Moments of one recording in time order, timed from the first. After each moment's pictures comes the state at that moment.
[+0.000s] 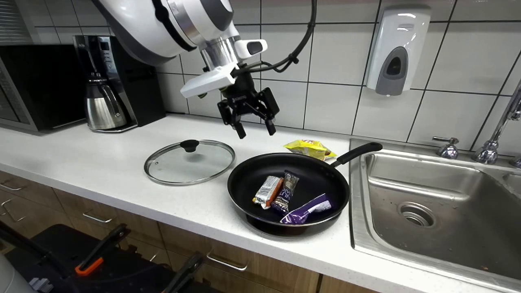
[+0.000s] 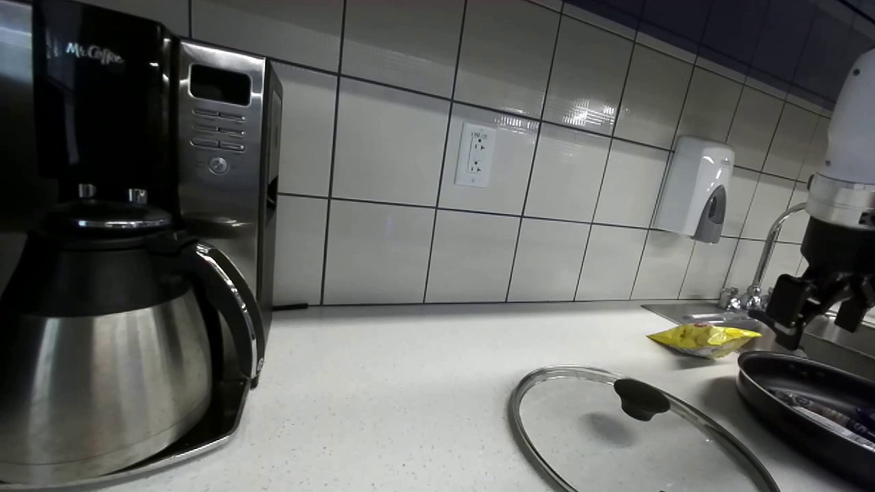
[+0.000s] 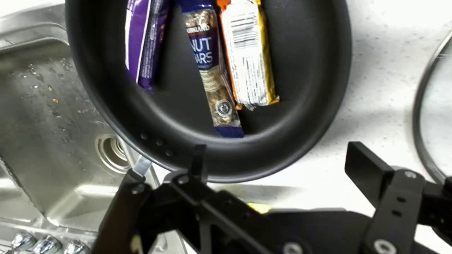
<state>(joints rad) -0.08 -0.10 -0.13 -2.56 -0.64 2.56 0.41</state>
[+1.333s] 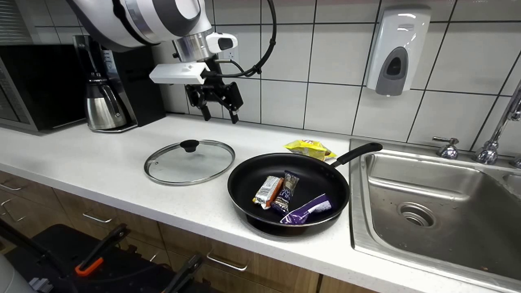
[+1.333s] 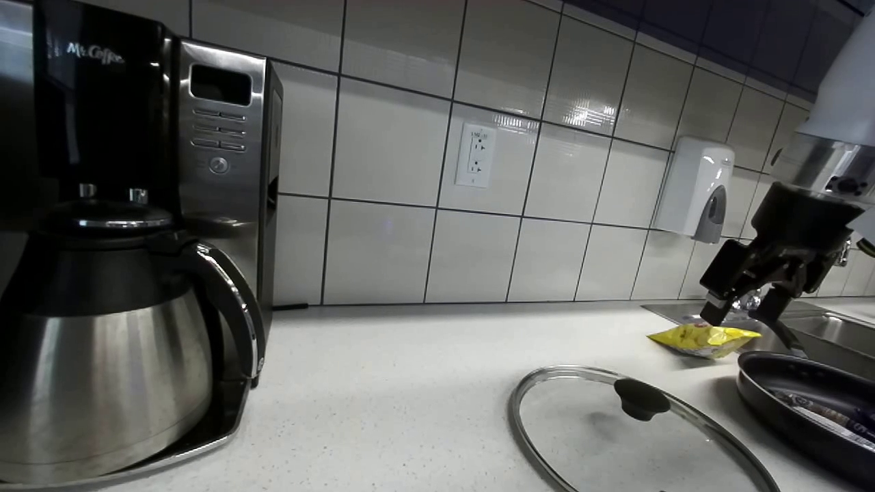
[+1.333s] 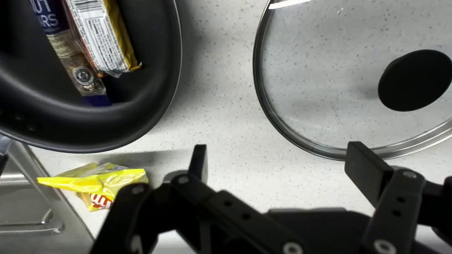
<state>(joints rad) -0.02 -0.15 -0.03 -2.61 -0.25 2.72 0.21</state>
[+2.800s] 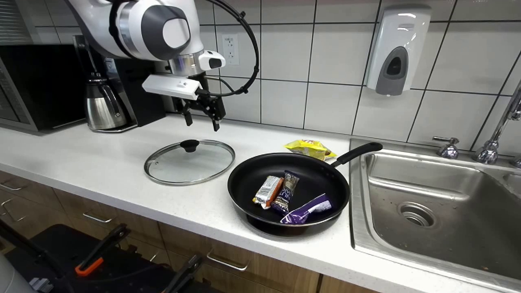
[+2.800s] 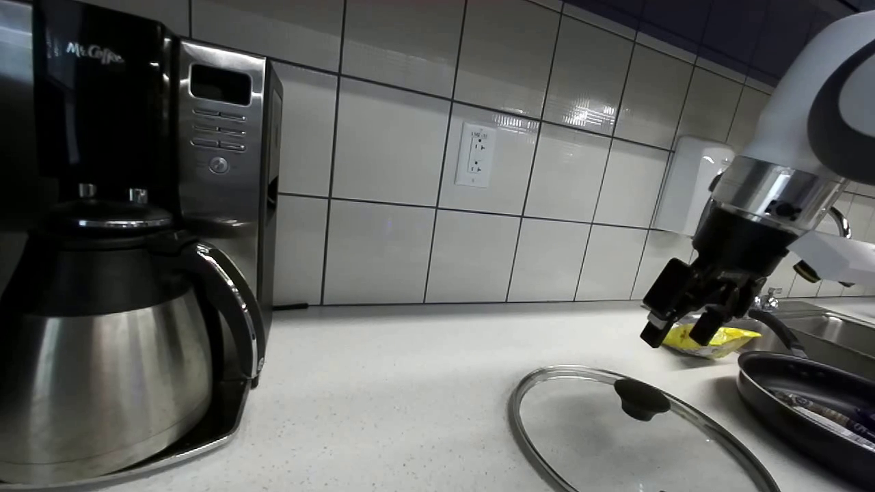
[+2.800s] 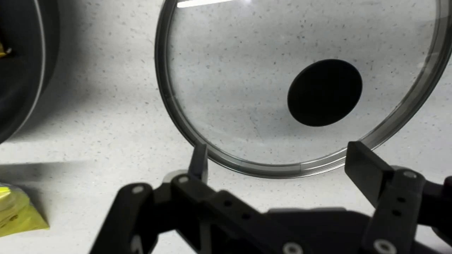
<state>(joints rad) 0.08 0.00 0.02 -2.55 0.07 2.78 -0.06</state>
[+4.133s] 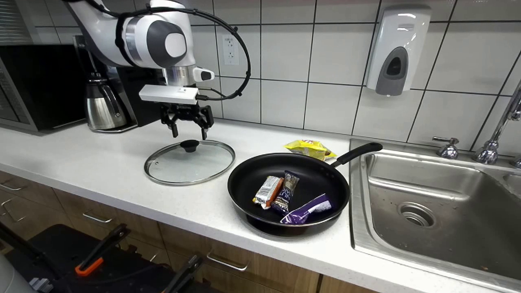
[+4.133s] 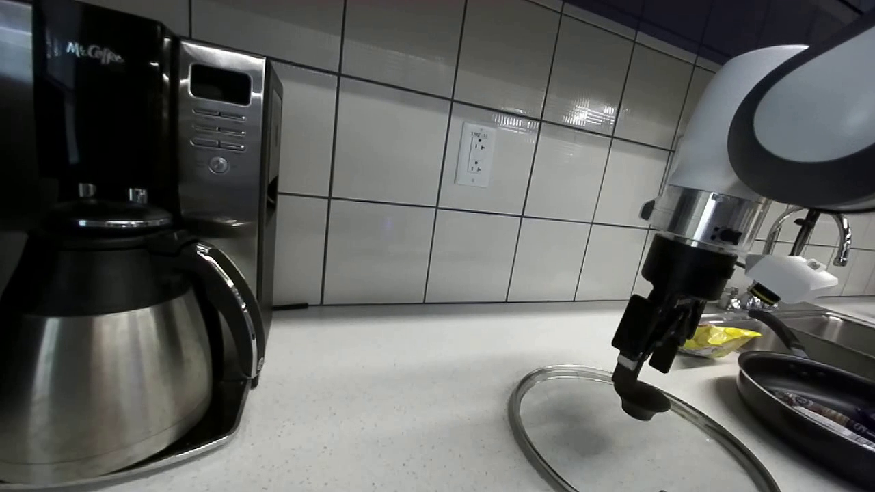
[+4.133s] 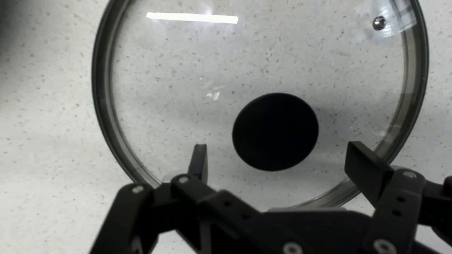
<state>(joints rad) 0.08 0.14 0.09 -2.43 0.03 2.65 -0.17</state>
